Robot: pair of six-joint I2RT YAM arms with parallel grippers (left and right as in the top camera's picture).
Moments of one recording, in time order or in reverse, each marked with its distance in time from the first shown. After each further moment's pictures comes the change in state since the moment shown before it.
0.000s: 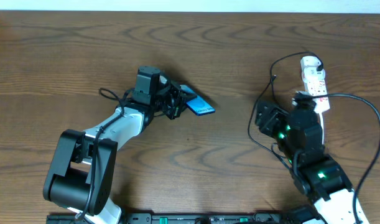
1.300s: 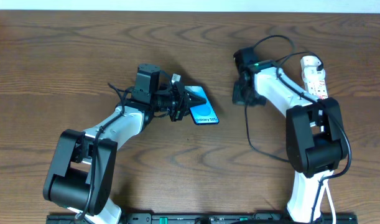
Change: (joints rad) left arm 0.000 0.000 0.006 0.010 0.274 0.129; right arm -0.028 1.228 0.758 -0.394 -0.043 -0.334
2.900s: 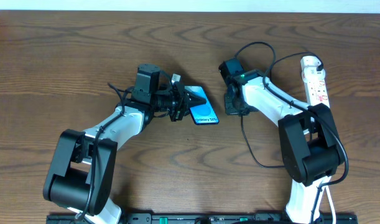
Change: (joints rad) left arm 0.000 0.000 0.000 0.000 -0.002 0.000; right arm 0.100 -0.045 -0.083 0.041 0.073 -0.074
